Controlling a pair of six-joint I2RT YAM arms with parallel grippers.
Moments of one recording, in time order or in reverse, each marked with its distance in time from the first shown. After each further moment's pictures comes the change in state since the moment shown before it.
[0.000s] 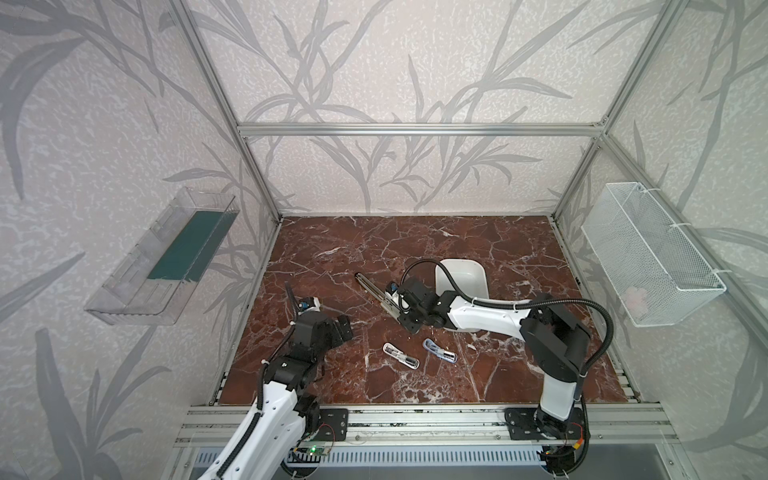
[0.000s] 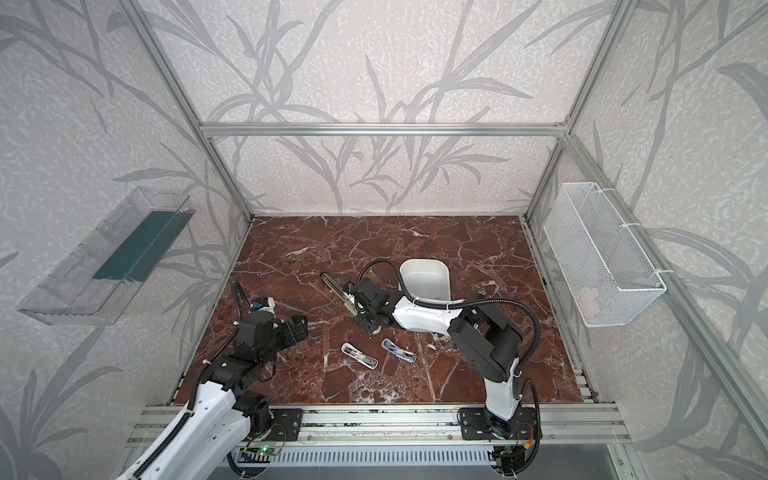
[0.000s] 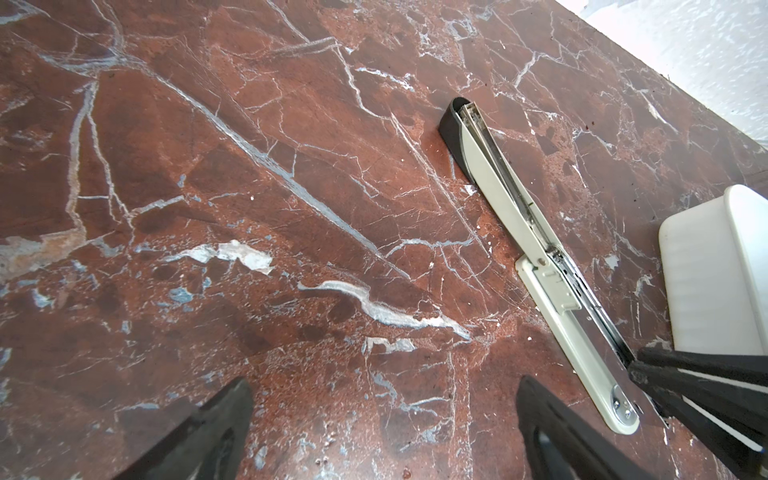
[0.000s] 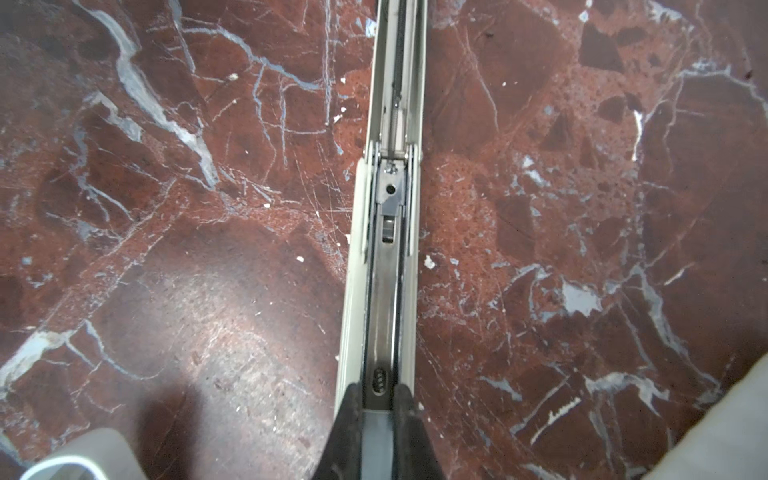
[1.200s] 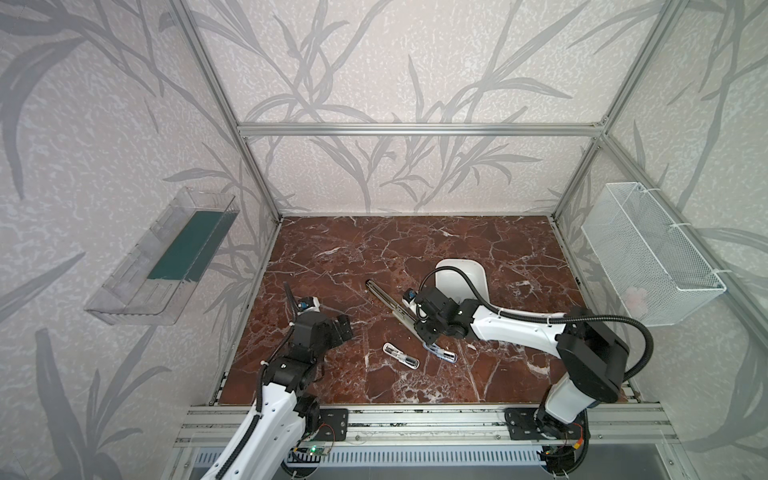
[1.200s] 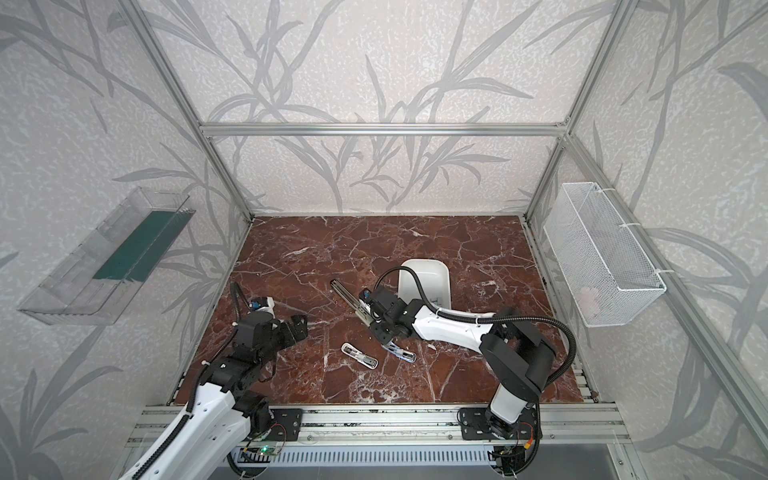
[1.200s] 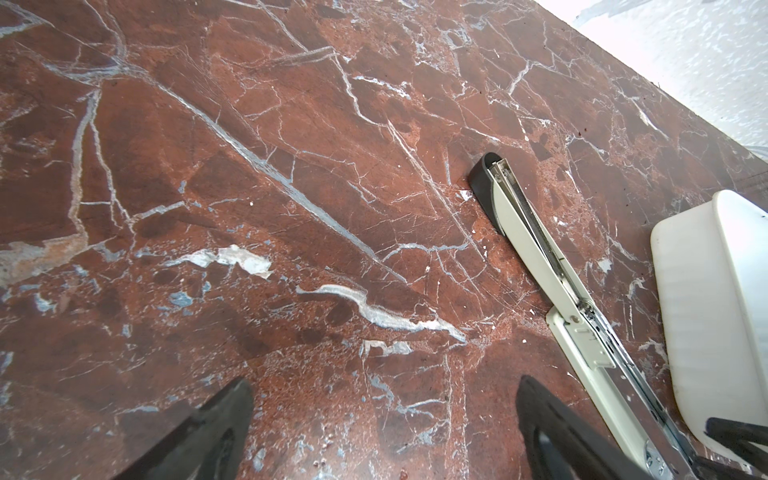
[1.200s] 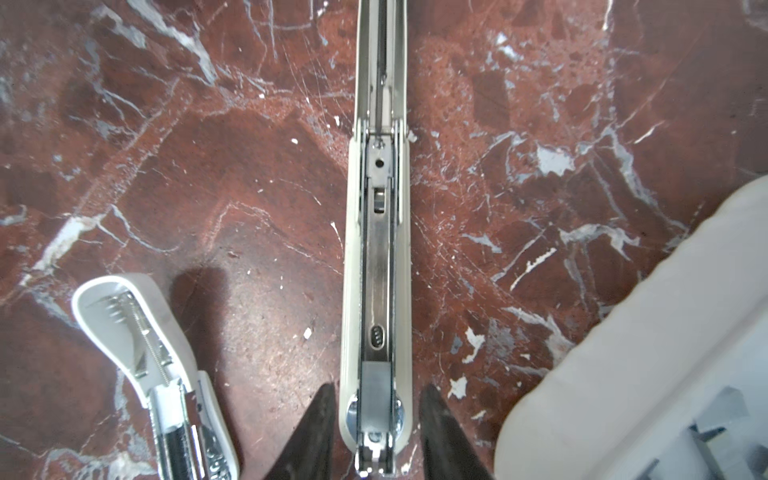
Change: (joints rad) left arm 0.000 -0.015 0.000 0.000 -0.001 0.000; right arm 0.000 -0.214 -0.179 -0.066 -0.003 0.073
